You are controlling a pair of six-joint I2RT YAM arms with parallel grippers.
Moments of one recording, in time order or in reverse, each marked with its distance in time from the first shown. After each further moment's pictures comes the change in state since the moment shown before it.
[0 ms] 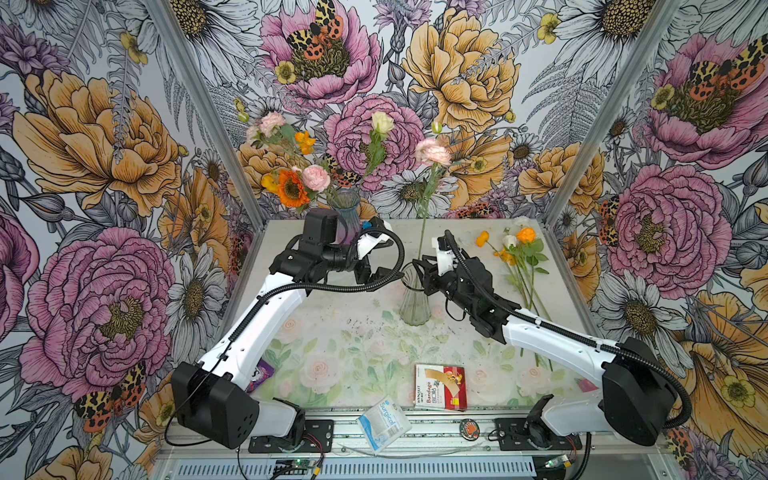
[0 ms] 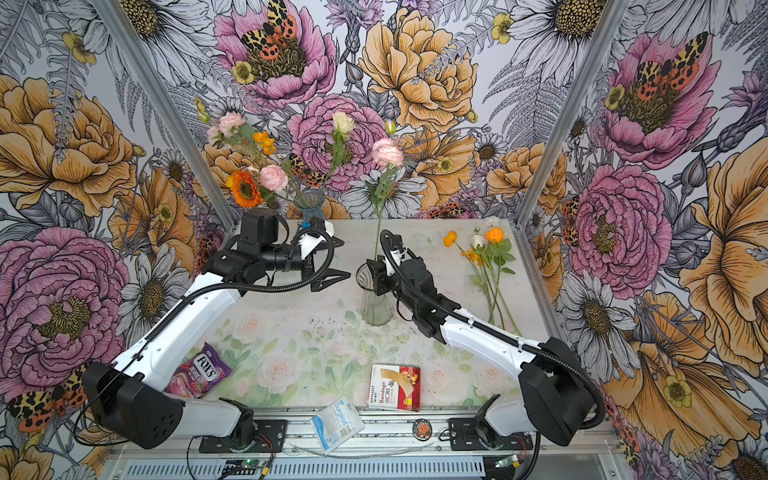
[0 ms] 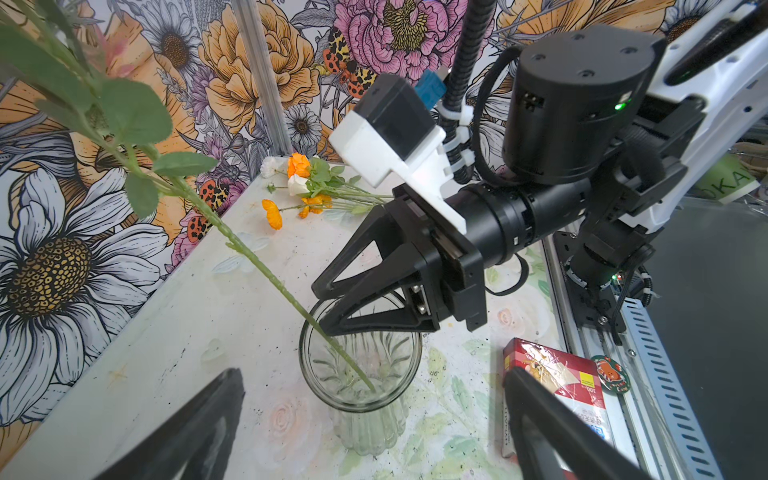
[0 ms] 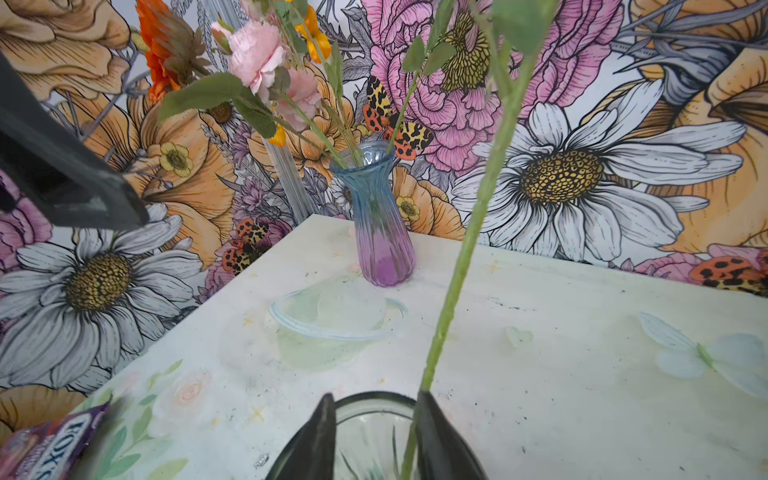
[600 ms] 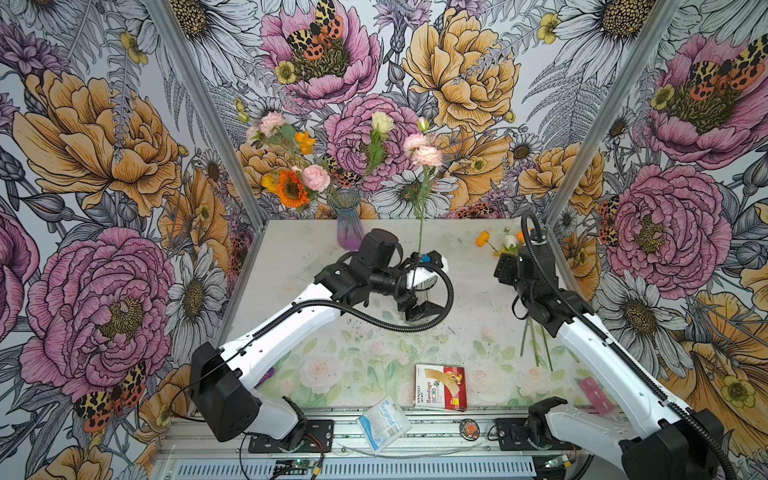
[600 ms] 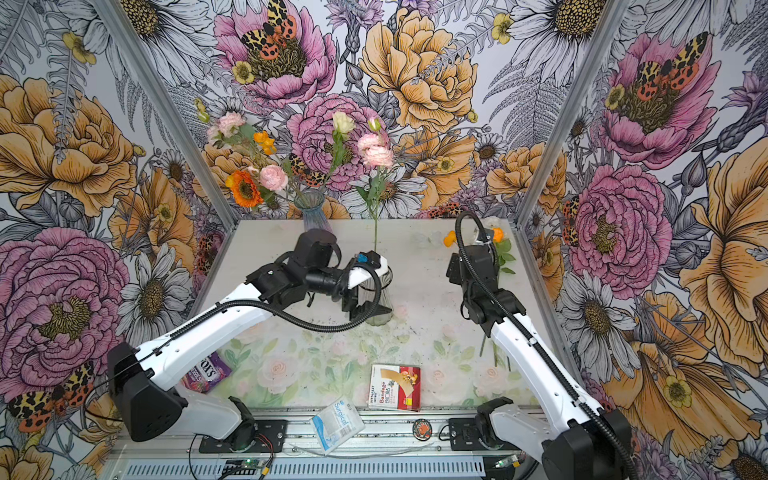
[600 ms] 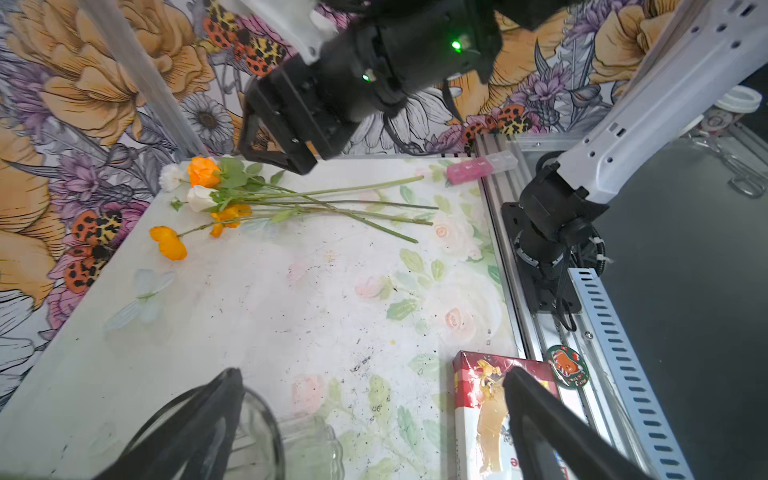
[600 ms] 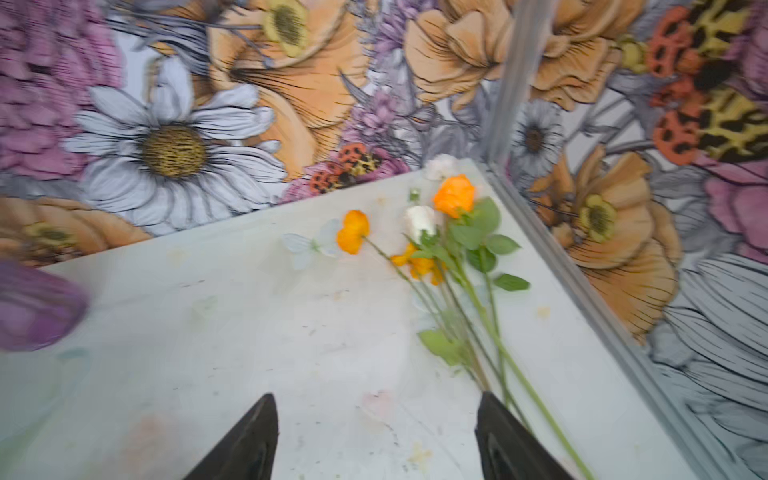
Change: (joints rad) left arm -0.451 0.086 0.000 0.049 -0.290 -0.035; right arm -0.475 -0.261 0.066 -0.743 0.359 0.134
